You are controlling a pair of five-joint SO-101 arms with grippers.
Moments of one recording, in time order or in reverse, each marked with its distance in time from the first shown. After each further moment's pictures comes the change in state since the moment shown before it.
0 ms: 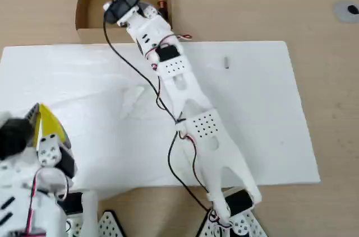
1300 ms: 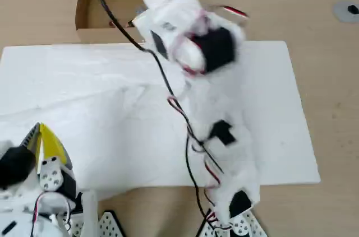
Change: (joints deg) left arm -0.2 -6.0 -2.2 9.4 0.0; right arm -4.5 -57.5 -8.3 78.2 -16.6
